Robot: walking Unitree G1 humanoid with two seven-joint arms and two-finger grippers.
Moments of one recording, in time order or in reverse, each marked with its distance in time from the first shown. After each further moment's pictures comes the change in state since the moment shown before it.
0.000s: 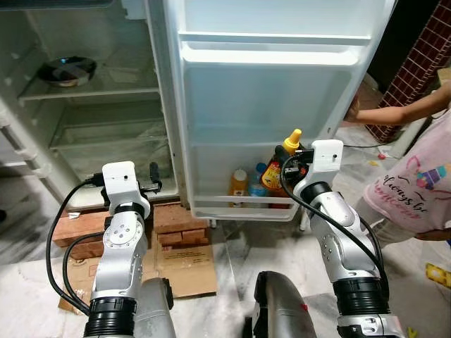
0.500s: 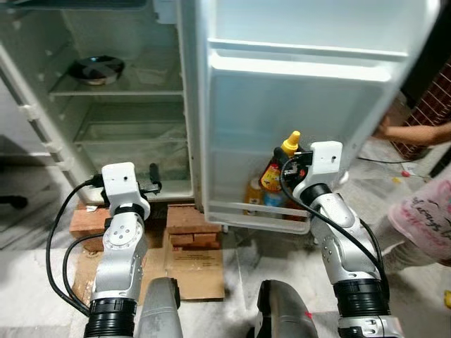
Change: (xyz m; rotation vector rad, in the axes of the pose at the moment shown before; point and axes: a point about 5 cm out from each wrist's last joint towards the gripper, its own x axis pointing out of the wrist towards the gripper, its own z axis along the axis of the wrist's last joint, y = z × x) left arm 0.000 0.000 -0.001 -0.004 0.003 0.002; right arm -0.001 0.002 -0.002 0.001 0.008 0.021
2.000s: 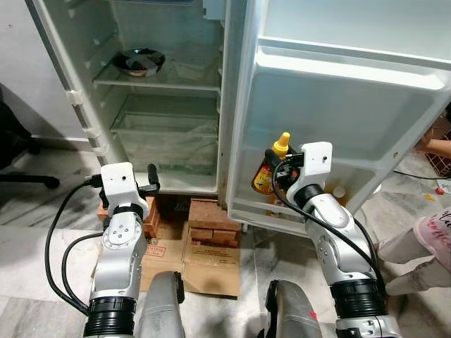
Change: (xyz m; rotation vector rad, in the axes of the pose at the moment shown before) left arm 0.000 0.001 -0.002 0.000 0.017 0.007; right arm 0.001 0.009 -0.002 -0.013 0.007 0.049
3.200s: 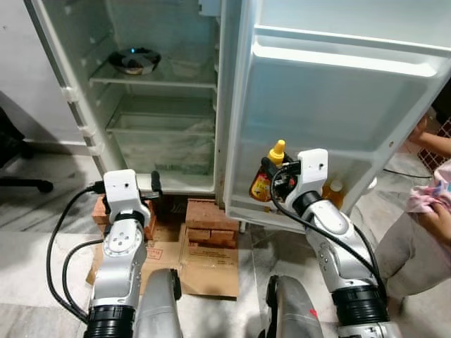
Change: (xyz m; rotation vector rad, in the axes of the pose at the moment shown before) left arm -0.006 0.001 -0.007 0.008 0.017 -0.040; right arm -0.005 0.003 -0.009 -0.005 0.024 0.046
